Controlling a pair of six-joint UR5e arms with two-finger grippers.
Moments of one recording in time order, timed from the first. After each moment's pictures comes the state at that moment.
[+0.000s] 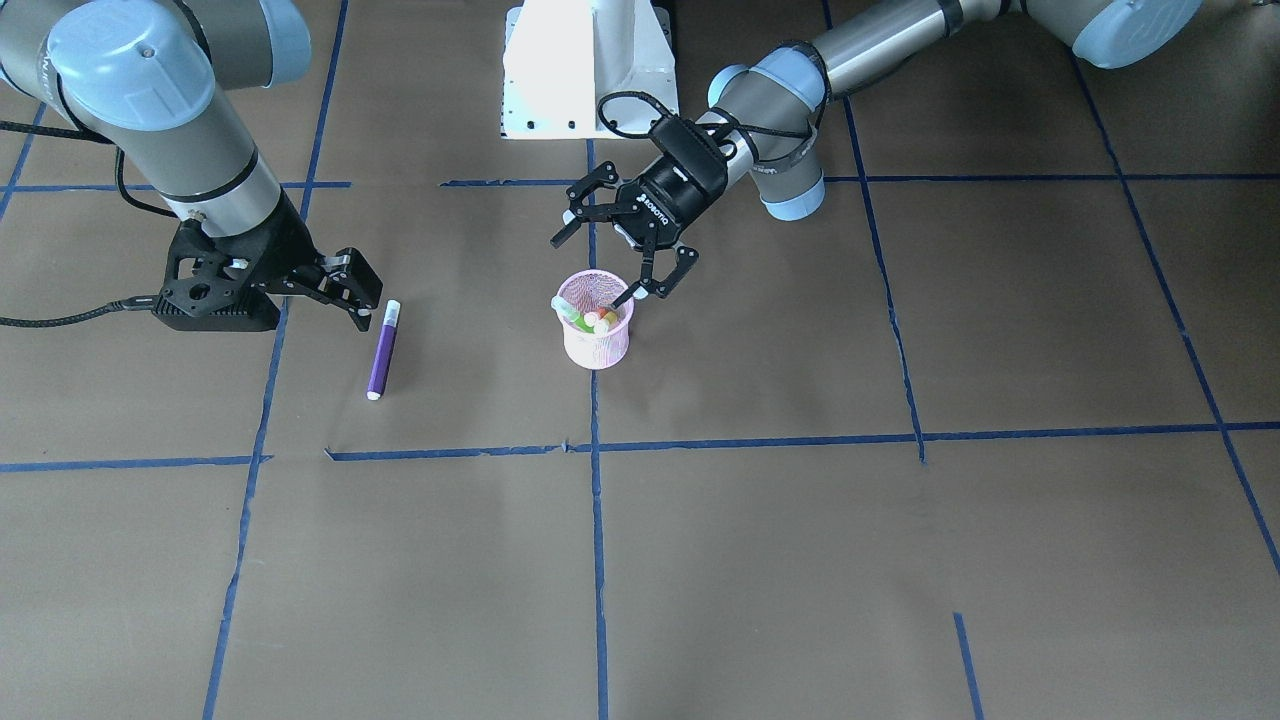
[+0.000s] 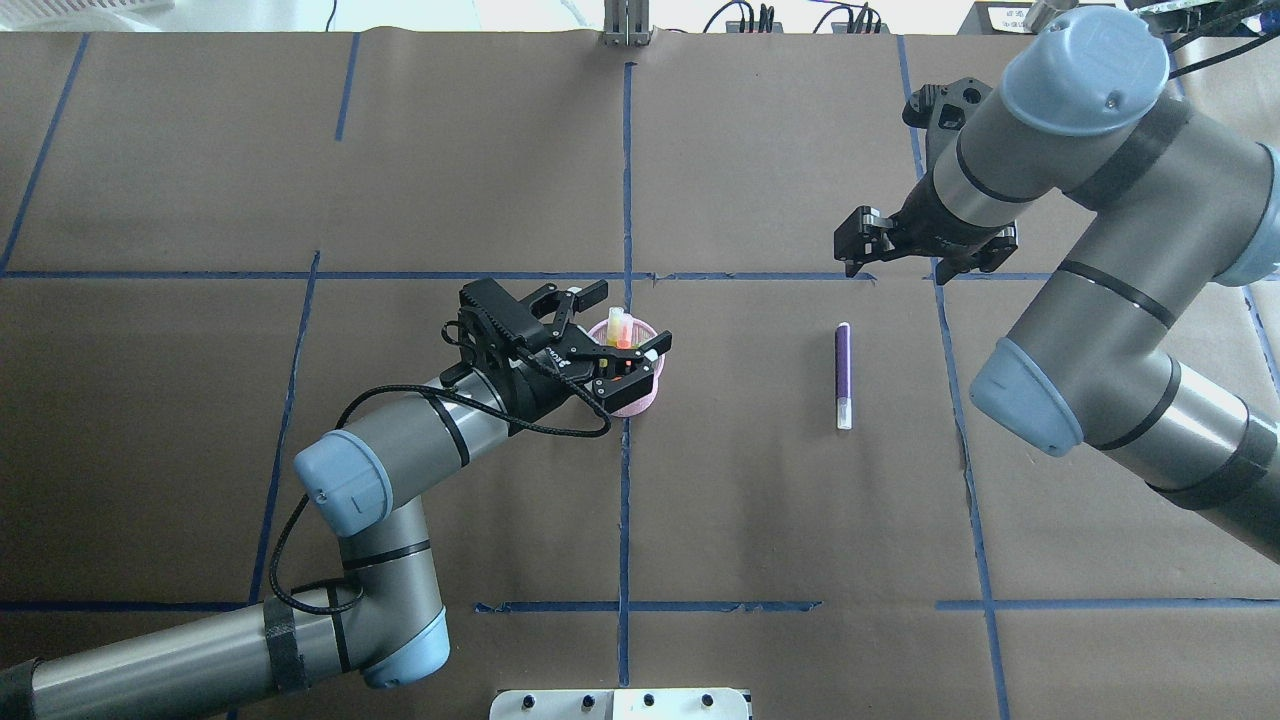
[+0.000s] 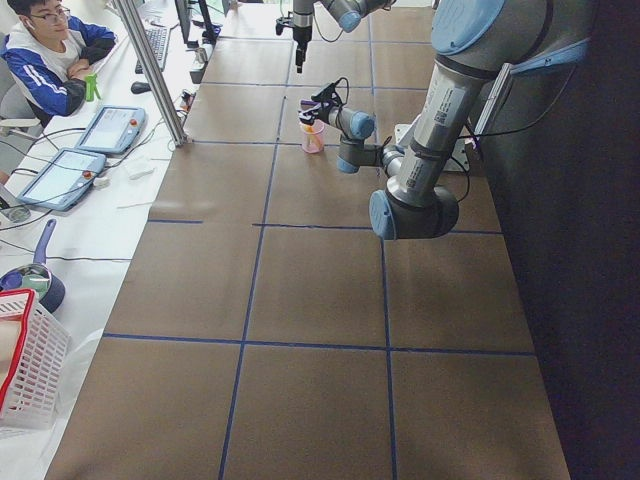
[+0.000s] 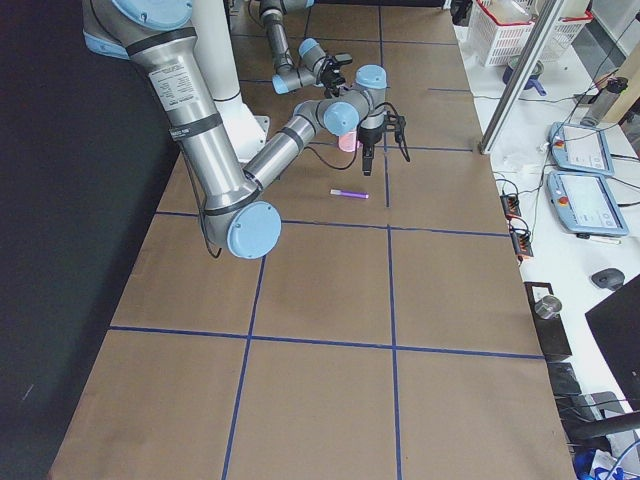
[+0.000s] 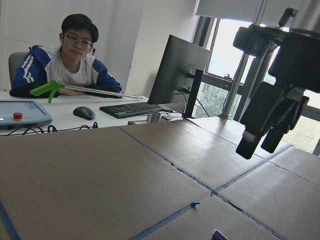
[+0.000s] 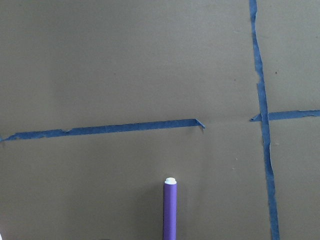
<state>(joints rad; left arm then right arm) -0.36 -2.17 -1.42 -3.03 -1.23 -0.62 0.82 -1.13 1.86 -1.64 2.05 1.04</state>
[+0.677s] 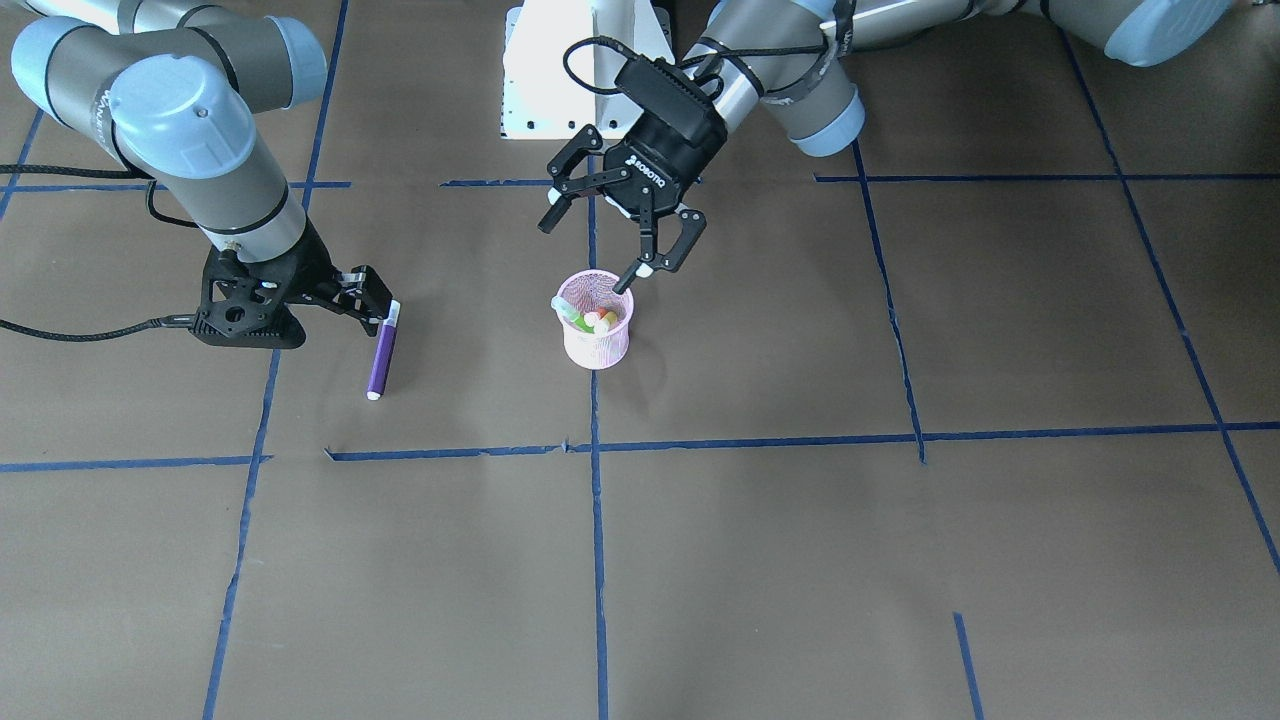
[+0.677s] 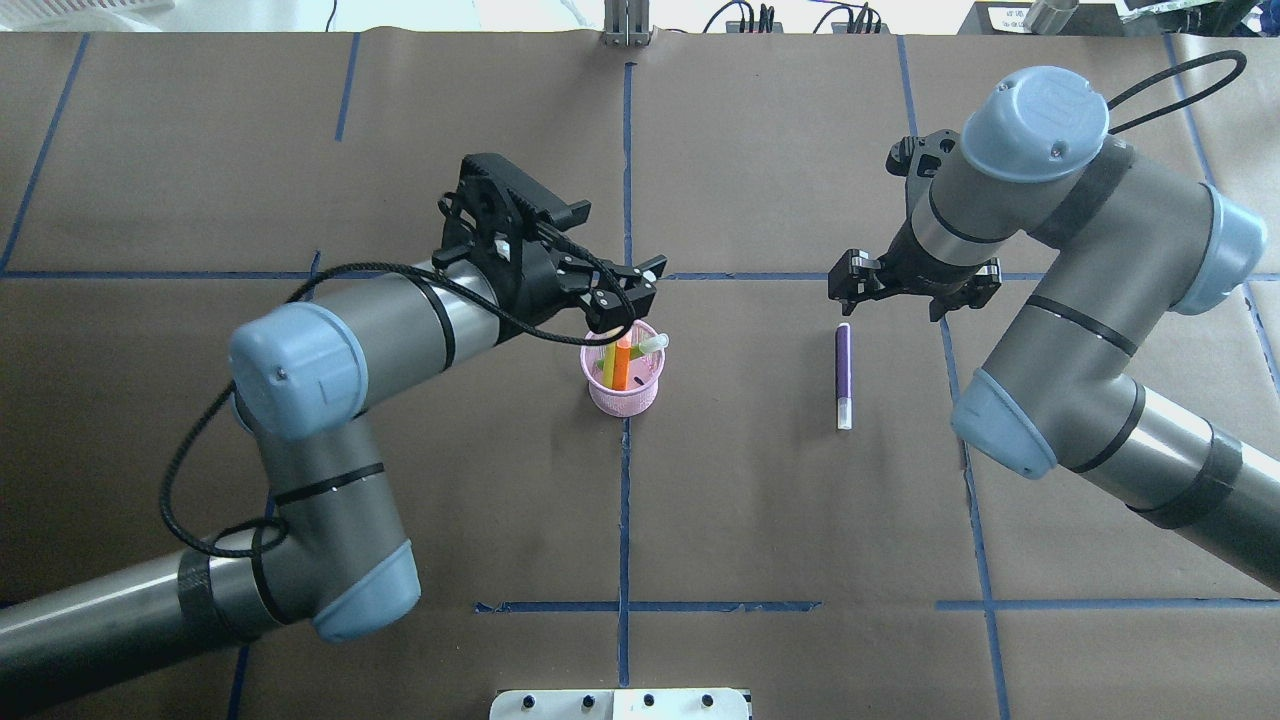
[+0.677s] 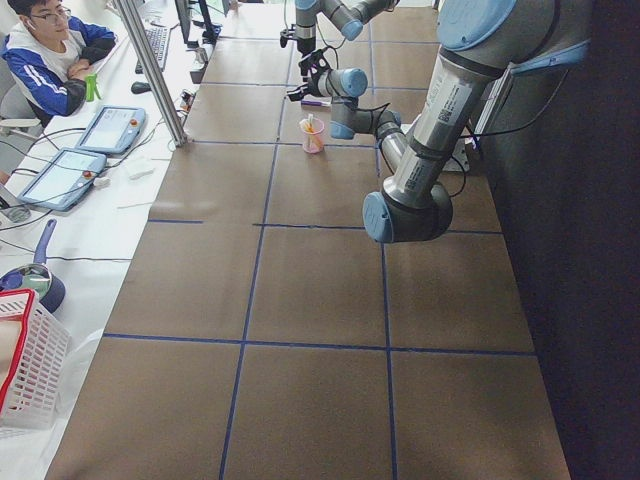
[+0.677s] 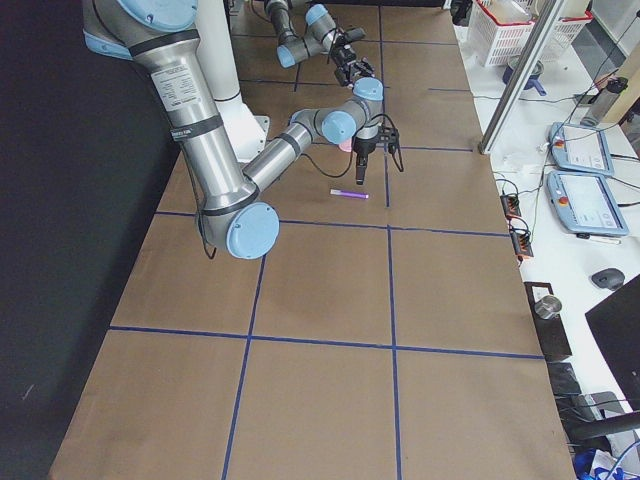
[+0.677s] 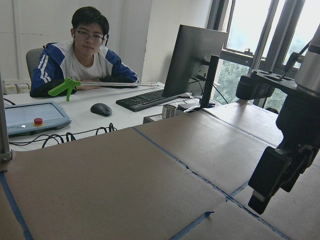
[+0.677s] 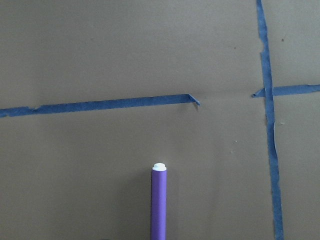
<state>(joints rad) -0.52 -2.14 -1.73 -2.50 -1.44 -0.62 0.78 -1.14 1.79 -1.61 2.05 1.05</state>
